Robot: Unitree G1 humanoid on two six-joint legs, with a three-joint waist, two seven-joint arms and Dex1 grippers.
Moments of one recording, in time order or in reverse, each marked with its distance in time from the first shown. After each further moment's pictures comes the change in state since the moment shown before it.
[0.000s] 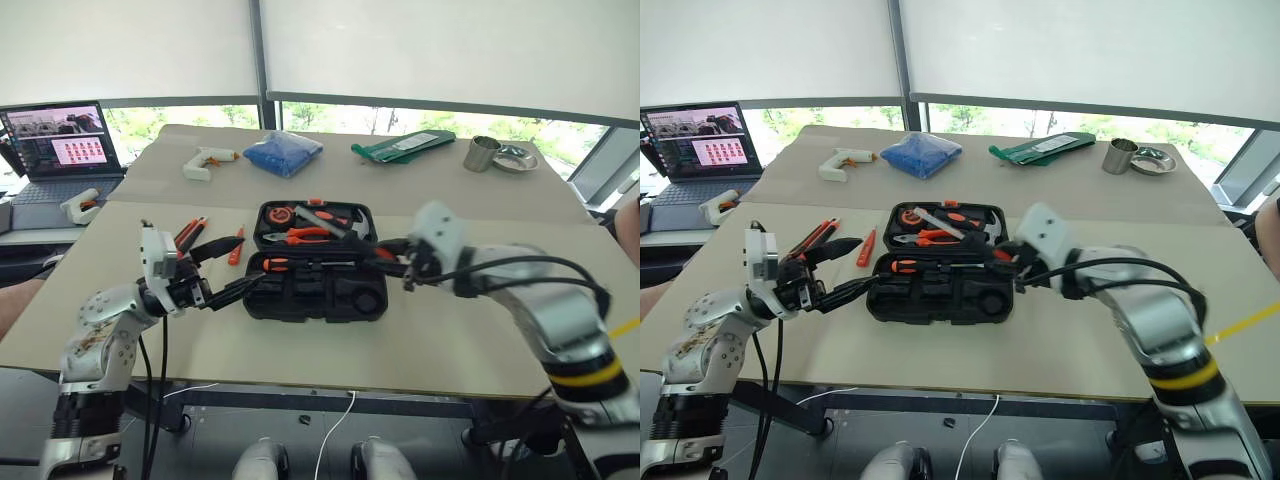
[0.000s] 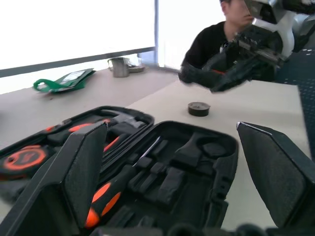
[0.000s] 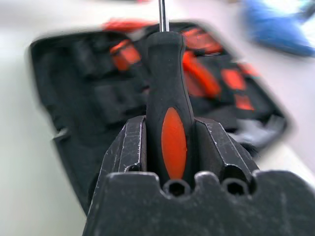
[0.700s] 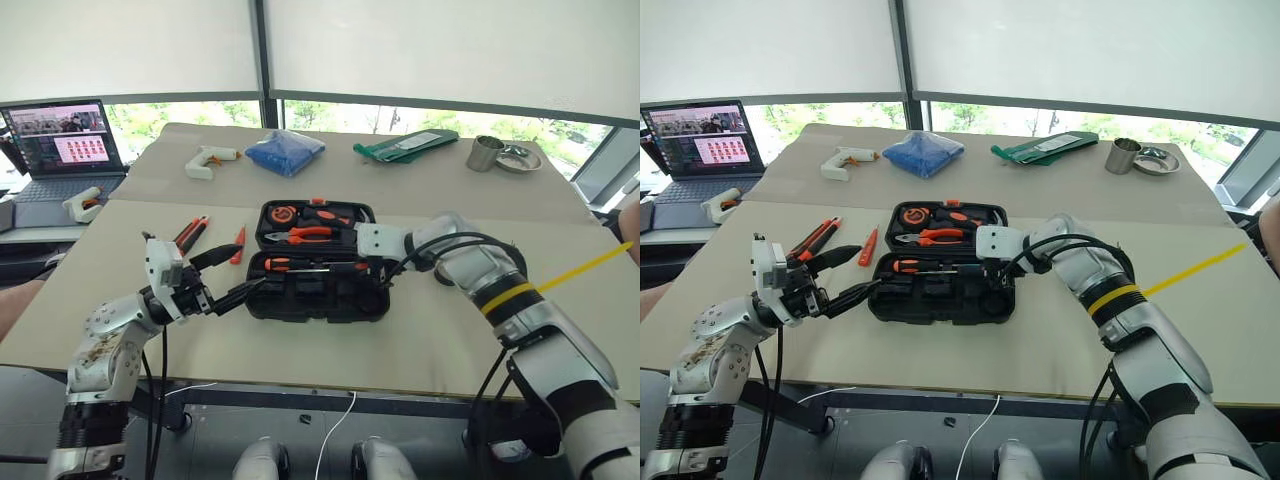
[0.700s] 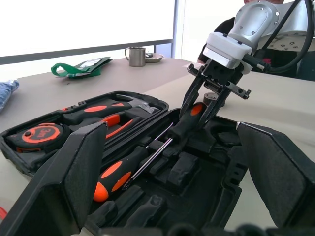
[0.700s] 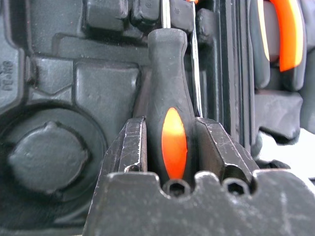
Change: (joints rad) left arm 0.037 -0.037 -0.015 -0.010 0.024 -0.023 0.048; right arm -0.306 0.183 0.190 0.740 -0.337 -0.512 0.240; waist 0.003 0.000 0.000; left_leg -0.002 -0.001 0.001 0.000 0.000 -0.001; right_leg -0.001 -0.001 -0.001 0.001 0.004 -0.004
